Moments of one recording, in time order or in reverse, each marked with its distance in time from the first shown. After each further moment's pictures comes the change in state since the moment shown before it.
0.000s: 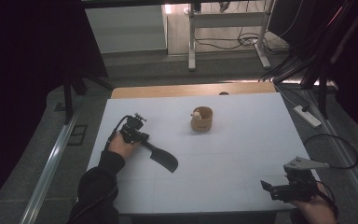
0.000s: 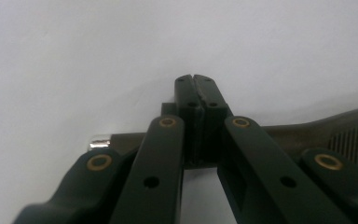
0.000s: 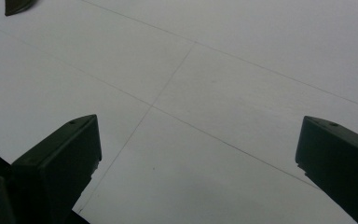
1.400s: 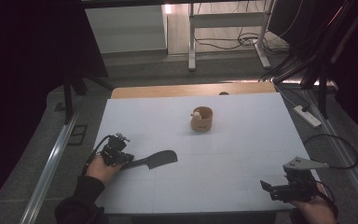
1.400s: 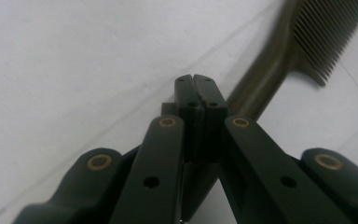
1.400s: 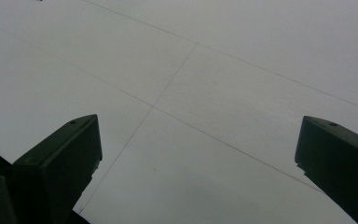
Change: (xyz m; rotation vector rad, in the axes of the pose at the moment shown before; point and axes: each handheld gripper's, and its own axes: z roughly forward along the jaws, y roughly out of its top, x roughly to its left) left arm -0.023 -0.081 -0.039 0.066 -0.024 -0.034; right arm 0.001 0.000 0.000 -0.002 0.001 -0.012
